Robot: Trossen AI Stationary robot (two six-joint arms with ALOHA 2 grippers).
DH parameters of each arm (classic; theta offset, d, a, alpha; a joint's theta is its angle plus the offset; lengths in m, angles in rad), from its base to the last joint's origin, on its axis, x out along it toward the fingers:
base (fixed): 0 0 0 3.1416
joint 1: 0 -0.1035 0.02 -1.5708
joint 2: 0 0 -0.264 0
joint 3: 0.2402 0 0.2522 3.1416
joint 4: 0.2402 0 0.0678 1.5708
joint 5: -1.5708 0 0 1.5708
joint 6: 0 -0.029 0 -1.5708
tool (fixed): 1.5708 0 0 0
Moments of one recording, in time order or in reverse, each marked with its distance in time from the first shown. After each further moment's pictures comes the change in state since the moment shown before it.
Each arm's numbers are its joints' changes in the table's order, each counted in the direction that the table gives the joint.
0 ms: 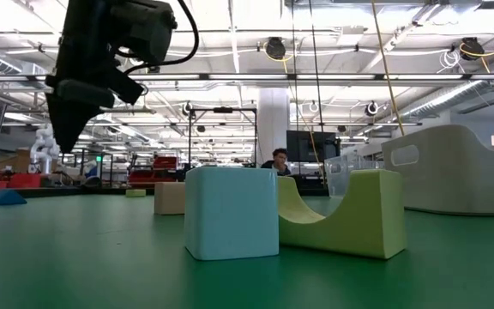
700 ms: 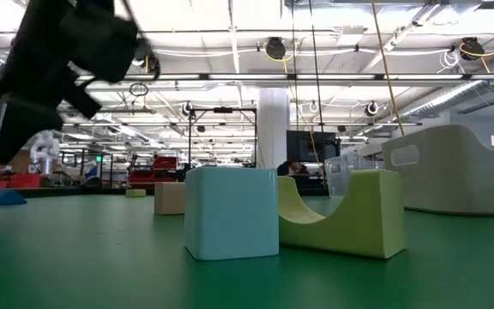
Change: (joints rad) left arm 0.125 0.010 -0.143 0.066 -0.096 0.238; right arm -0.031 -0.017 0.000 -0.036 -0.127 0.245
